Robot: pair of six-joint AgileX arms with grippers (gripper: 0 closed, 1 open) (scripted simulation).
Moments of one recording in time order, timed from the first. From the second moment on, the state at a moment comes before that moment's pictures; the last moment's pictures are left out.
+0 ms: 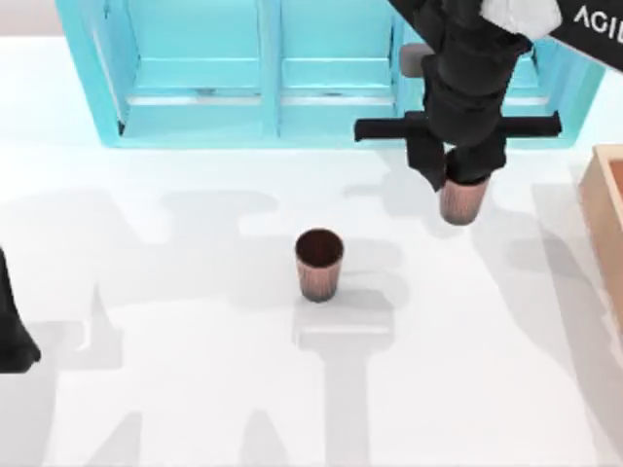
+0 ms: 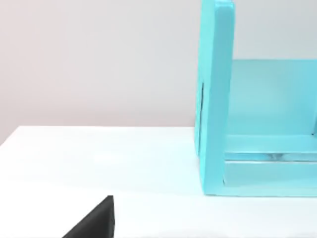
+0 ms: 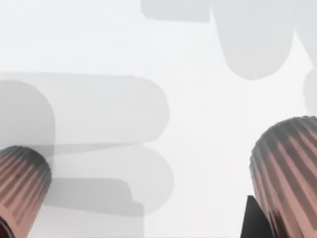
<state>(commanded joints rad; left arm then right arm) 0.00 0.00 0.00 0.00 0.00 0.00 0.49 2.19 1.97 -1.27 0.05 0.49</state>
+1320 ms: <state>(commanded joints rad) 0.00 0.00 0.00 0.00 0.00 0.00 -0.28 1.49 1.37 -1.42 -0.07 -0.27</state>
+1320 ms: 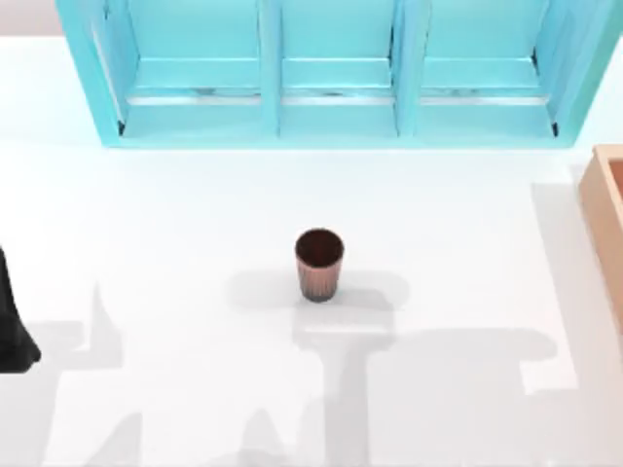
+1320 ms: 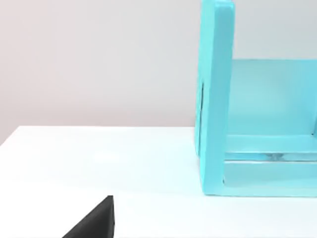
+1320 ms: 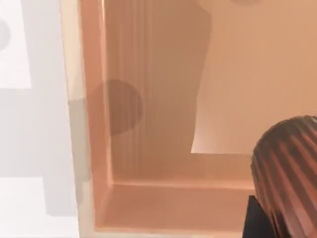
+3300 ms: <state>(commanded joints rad) 0.00 0.00 0.00 0.00 0.00 0.00 -0.40 1.39 1.01 -1.18 -0.08 -0.39</state>
